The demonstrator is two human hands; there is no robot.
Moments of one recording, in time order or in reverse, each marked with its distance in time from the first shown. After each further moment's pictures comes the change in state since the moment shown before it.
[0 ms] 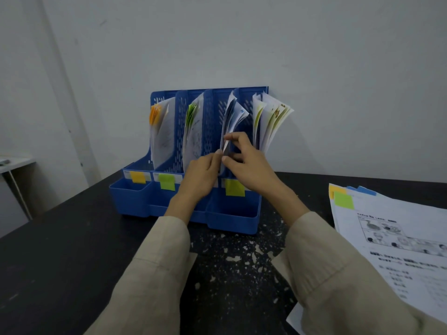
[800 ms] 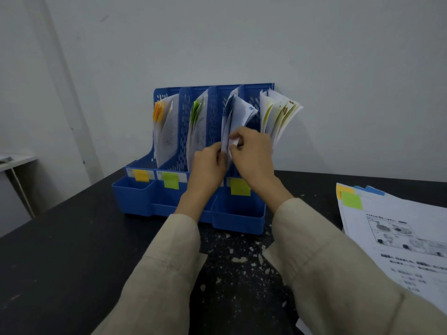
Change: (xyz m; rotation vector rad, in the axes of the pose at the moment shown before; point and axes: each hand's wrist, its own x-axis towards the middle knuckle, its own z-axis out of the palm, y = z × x) left_hand 0.013 -0.005 0.007 0.092 0.209 0.144; right_hand 0.028 0.003 0.018 -0.303 0.381 -0.105
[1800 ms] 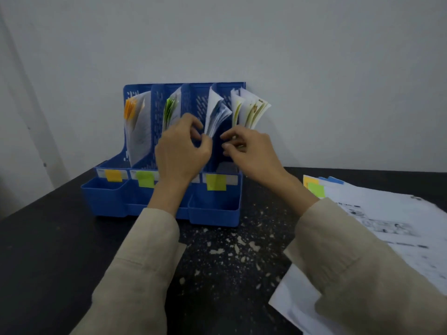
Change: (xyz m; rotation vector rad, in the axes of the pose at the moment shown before) left_hand -0.002 0.044 -0.031 0.083 0.262 0.174; right_hand -0.018 0.000 -0.062 0.076 -0.210 0.048
